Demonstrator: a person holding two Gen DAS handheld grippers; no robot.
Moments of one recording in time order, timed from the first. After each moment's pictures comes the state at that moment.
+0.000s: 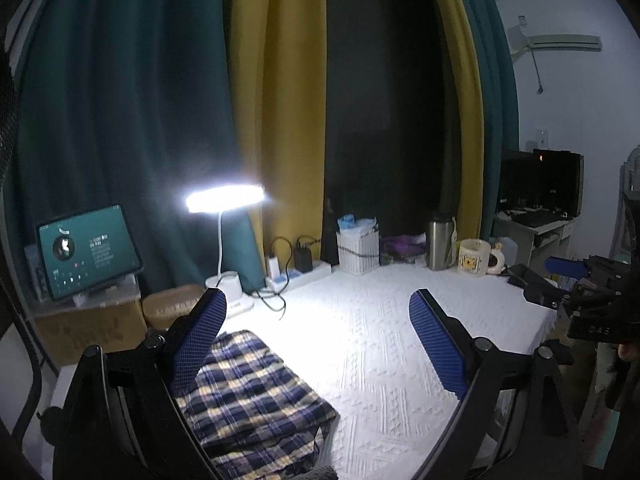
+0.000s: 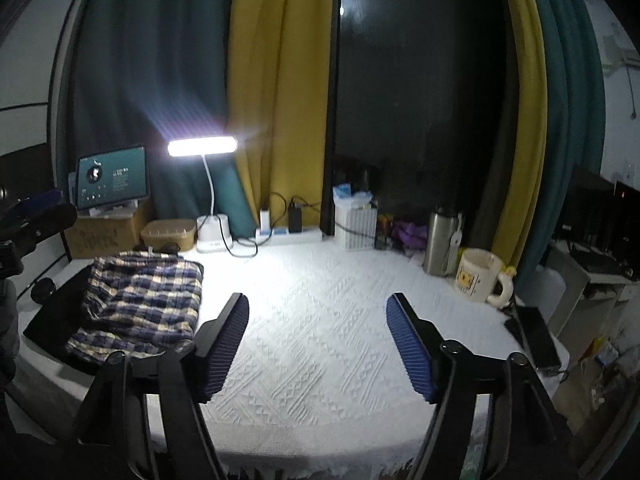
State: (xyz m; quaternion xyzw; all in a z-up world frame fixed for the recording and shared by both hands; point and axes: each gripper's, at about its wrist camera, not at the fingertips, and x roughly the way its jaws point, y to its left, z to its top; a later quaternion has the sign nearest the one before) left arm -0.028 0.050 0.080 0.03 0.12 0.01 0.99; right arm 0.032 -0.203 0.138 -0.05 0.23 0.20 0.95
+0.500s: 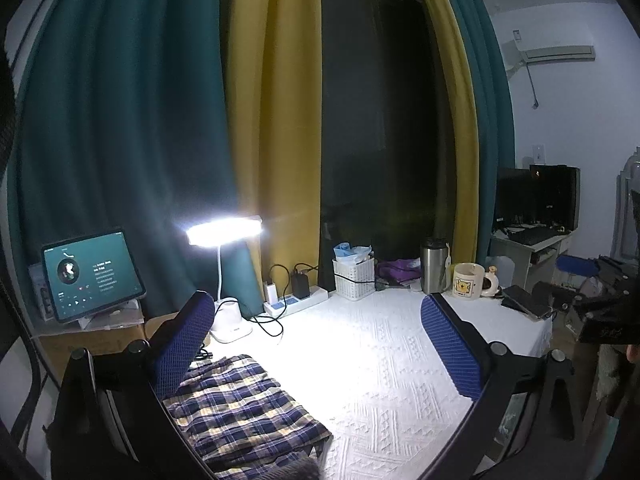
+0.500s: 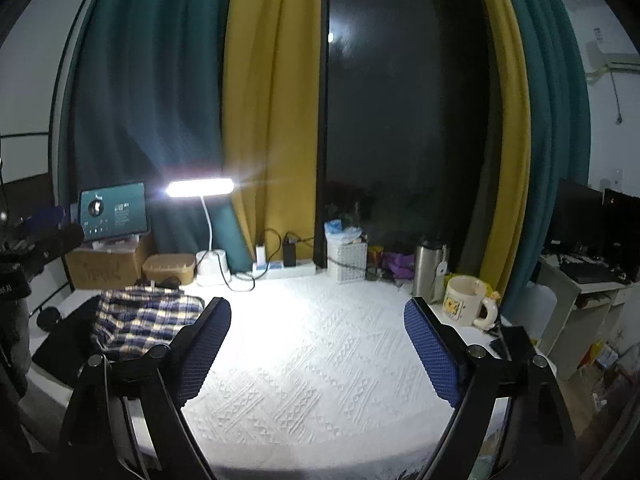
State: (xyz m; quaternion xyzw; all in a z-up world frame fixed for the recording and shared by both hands) left arm -0.039 0.040 0.106 0.03 0.09 0.02 0.99; right arm 0.012 -0.214 0.178 -0.03 0.19 0.19 0.96
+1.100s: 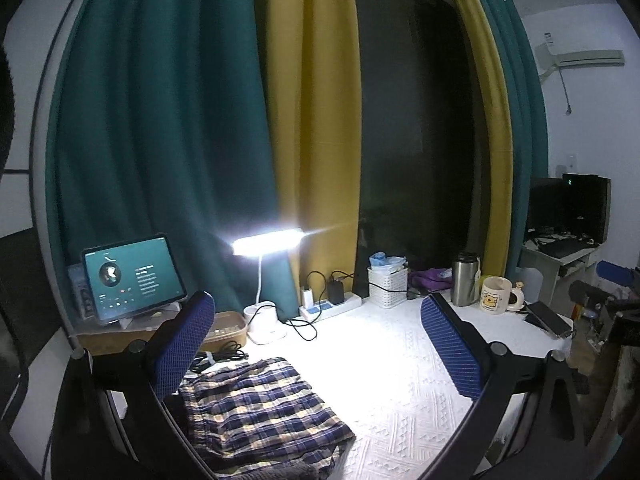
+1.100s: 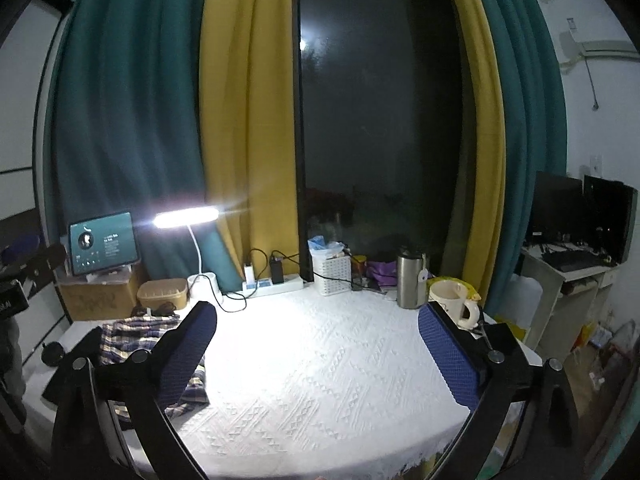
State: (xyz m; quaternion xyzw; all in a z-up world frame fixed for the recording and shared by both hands) left arm -0.056 0.046 0.141 0.02 0.10 0.09 0.99; right arm 0.004 -0.220 0.217 0.00 0.19 0.15 0.97
